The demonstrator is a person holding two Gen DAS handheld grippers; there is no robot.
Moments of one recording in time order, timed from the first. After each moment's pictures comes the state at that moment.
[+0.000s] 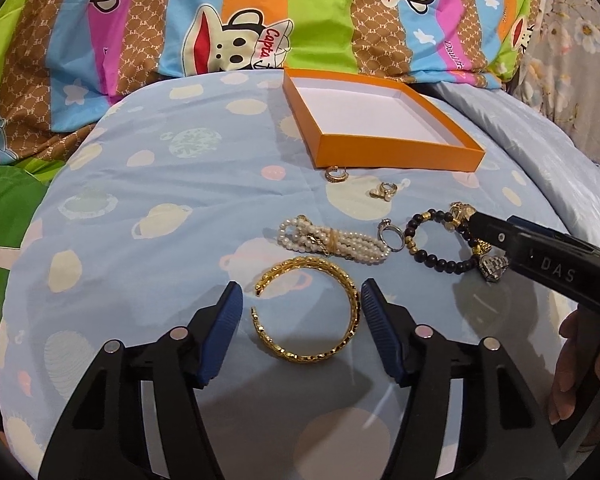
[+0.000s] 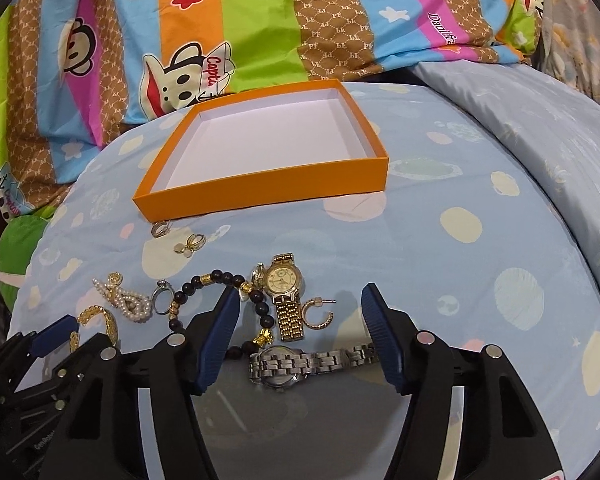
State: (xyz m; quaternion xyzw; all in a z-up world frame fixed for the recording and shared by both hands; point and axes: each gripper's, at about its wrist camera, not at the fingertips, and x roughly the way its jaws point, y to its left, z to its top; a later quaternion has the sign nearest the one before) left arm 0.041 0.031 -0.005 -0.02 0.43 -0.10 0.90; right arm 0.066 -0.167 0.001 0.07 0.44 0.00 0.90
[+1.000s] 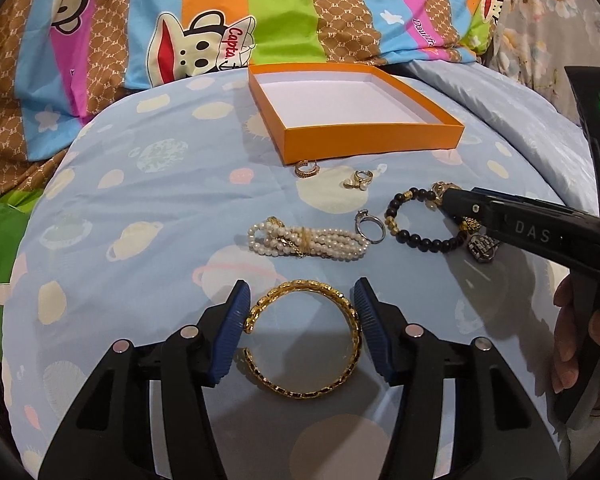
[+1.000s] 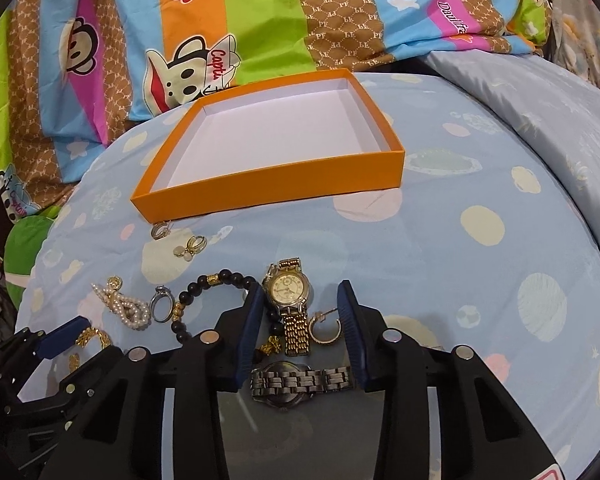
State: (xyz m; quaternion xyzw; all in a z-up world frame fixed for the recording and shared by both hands) left arm 0.047 0.014 -0.009 0.03 0.43 -0.14 0.89; right arm 0.082 -0.168 -0.009 0.08 0.45 0.03 0.89
